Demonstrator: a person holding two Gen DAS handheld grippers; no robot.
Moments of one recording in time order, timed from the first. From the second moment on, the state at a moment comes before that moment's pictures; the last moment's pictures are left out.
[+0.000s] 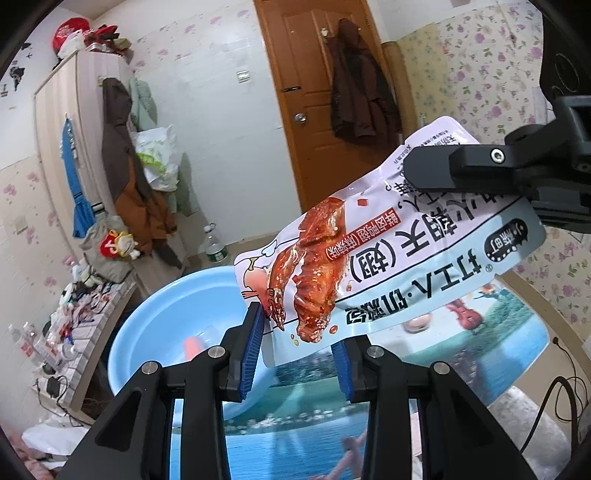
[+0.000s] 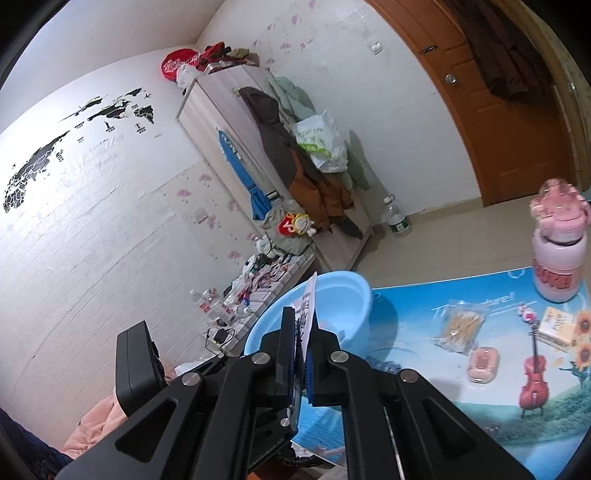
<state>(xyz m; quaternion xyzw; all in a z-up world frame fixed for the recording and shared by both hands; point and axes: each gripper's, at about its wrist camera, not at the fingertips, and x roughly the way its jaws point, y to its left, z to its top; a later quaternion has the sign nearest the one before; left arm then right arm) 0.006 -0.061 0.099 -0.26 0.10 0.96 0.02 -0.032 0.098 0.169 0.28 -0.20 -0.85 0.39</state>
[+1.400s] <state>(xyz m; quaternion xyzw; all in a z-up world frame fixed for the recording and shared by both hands) -0.064 -0.208 0.019 -0.35 0.06 0.93 -0.10 -0.173 -0.092 0.063 0.41 -0.16 -0.79 0.42</state>
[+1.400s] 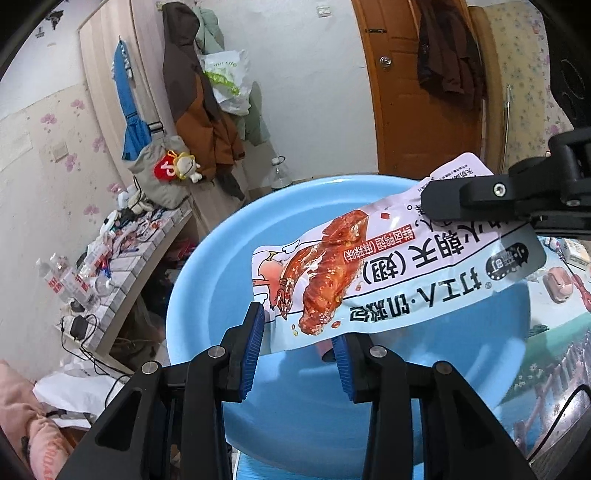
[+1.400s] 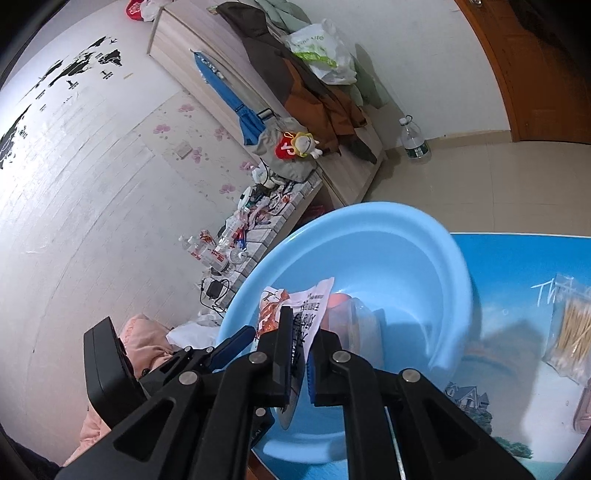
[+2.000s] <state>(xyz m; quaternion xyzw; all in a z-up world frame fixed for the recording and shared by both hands) -0.061 -0.221 0.019 -0.36 0.04 0.93 -0.11 -0.202 -0.110 0.033 0.45 -0.17 -0.79 0.38</state>
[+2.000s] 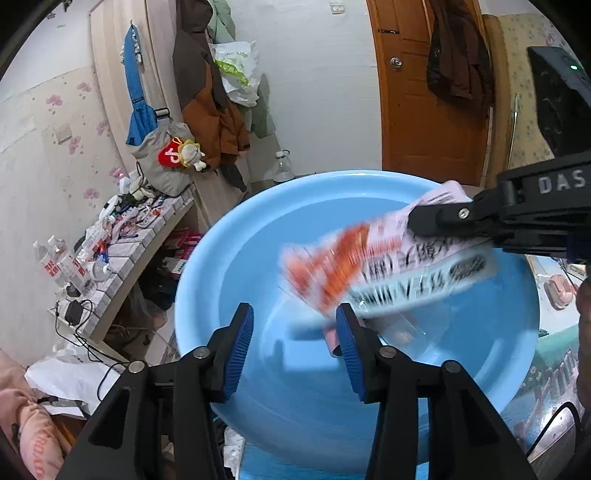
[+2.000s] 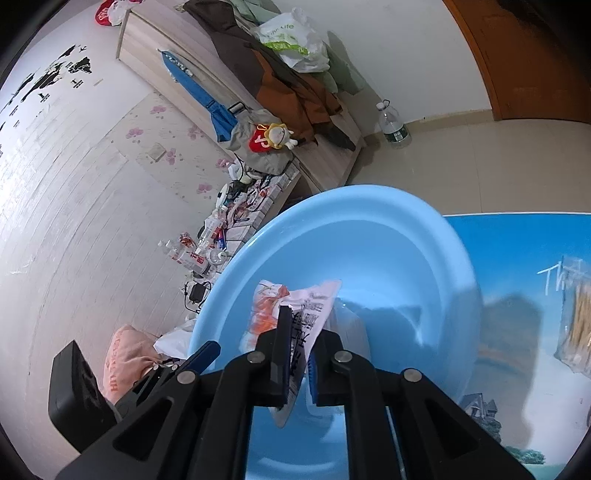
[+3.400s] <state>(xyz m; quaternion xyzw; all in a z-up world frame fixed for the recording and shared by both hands) -0.040 -0.225 0.041 -0.32 0.02 0.94 -0.13 -0.179 -0.098 0.061 0.46 -0.07 -0.83 0.31</state>
